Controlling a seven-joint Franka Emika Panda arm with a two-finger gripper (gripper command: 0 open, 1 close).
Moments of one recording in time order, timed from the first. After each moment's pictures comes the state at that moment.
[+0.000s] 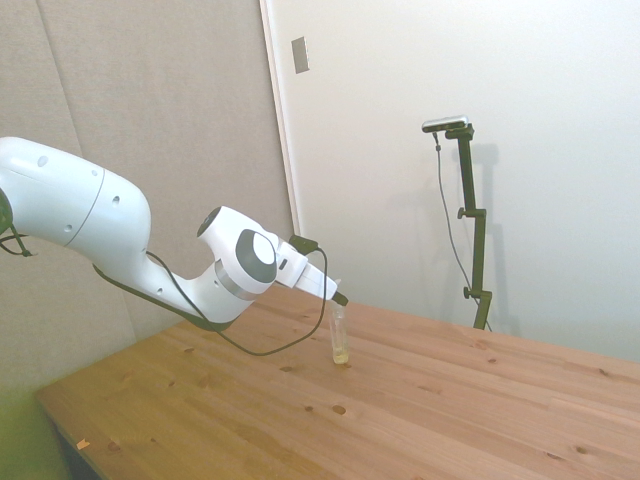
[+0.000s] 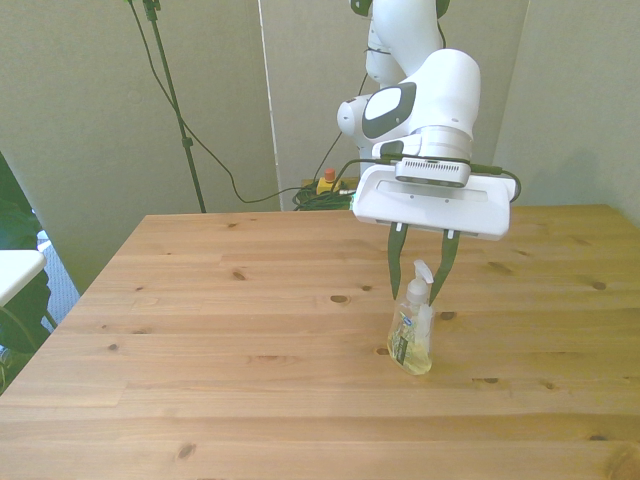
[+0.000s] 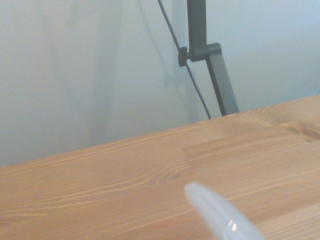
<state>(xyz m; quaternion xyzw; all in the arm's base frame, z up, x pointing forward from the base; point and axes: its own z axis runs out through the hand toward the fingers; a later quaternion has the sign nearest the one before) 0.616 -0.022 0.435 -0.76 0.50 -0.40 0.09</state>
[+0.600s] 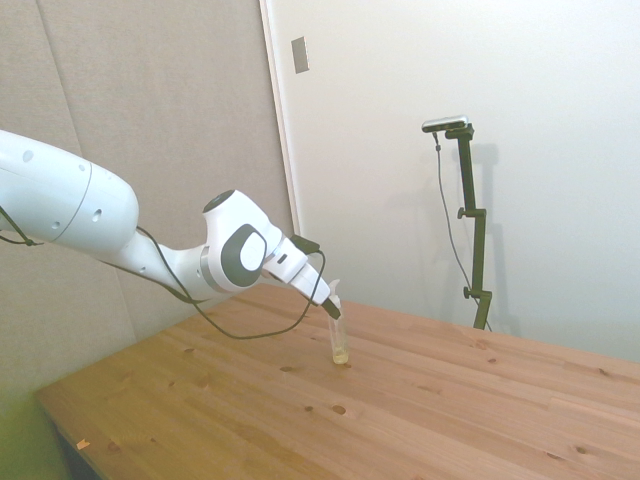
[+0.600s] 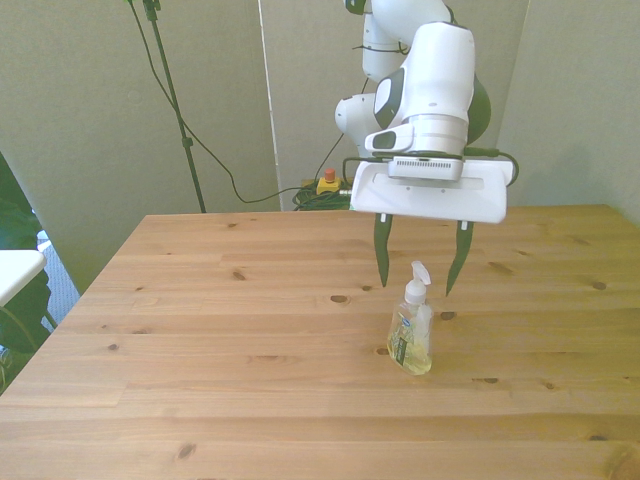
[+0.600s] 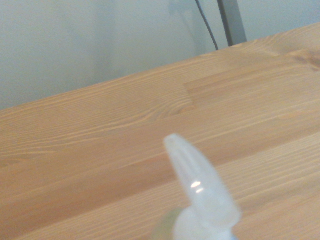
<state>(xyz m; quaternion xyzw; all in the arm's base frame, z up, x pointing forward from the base) 0.613 -0.040 0.462 -0.79 0.54 -0.28 0.08</state>
